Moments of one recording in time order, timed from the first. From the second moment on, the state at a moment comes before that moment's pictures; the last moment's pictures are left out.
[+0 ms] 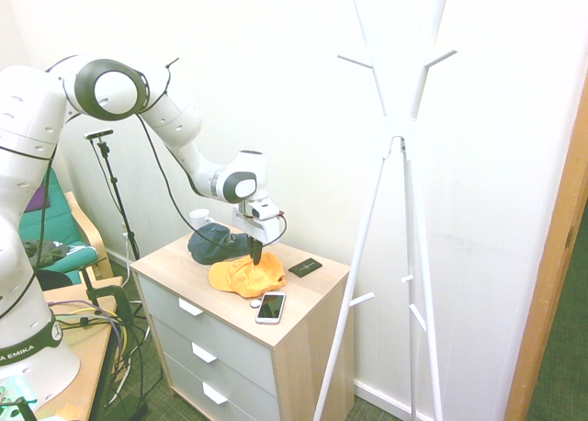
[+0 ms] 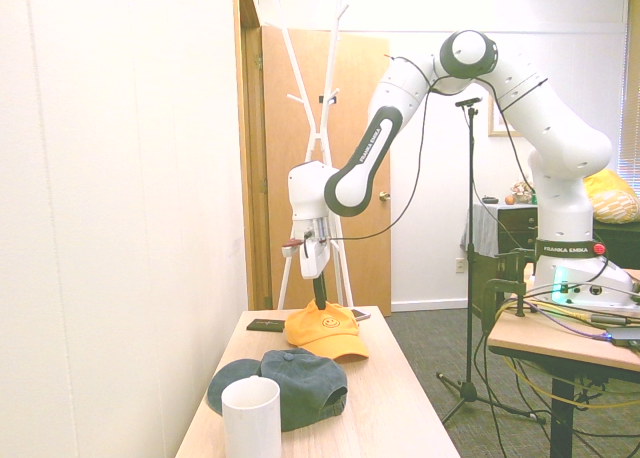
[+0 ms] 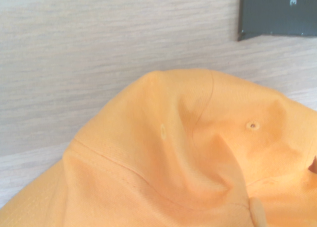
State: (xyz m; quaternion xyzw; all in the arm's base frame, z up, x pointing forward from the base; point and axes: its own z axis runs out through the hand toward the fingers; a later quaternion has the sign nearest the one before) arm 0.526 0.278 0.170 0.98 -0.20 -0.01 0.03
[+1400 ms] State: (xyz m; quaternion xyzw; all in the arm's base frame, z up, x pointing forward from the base) arm 0.534 0.246 0.368 0.91 -0.27 0.20 0.24
